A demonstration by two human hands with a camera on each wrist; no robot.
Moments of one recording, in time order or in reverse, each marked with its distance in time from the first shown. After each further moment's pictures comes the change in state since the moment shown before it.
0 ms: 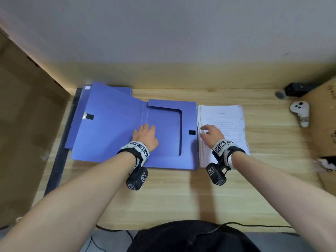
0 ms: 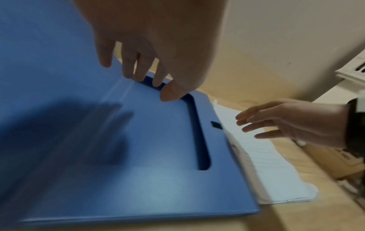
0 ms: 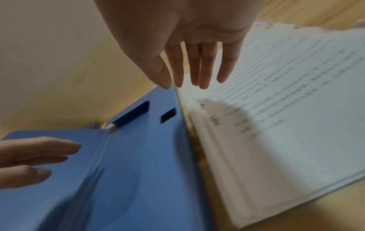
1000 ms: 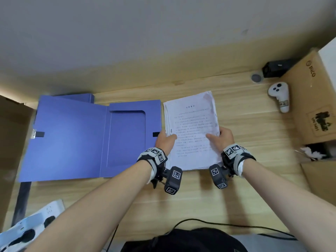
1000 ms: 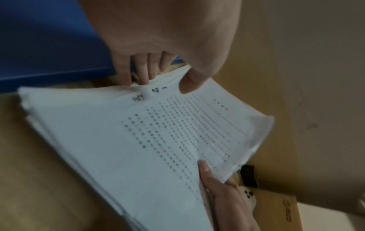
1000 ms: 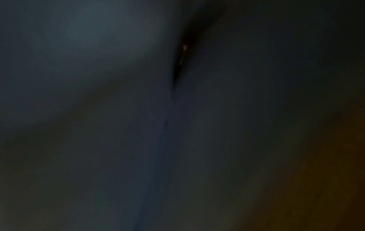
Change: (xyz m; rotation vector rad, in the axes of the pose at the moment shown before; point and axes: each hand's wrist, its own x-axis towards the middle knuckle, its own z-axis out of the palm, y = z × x) left_hand 0.033 0.222 0.042 -1.136 -0.123 -0.274; right_hand 0.013 0.157 -0.082 0.573 0.114 0.219
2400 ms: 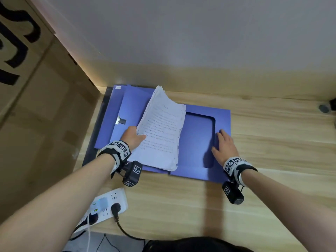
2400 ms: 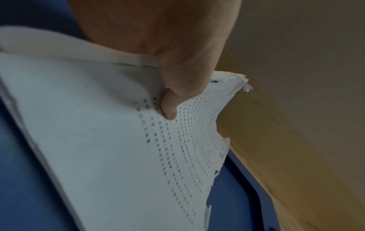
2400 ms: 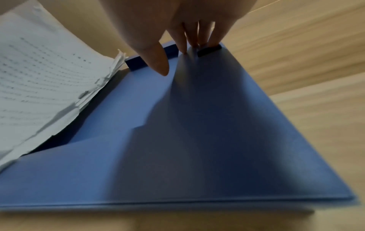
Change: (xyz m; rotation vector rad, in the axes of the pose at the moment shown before) left_hand 0.050 -0.132 -0.387 0.234 0.161 0.067; right_hand -0.055 -0.070 0.236 -0.934 -0.112 -0.451
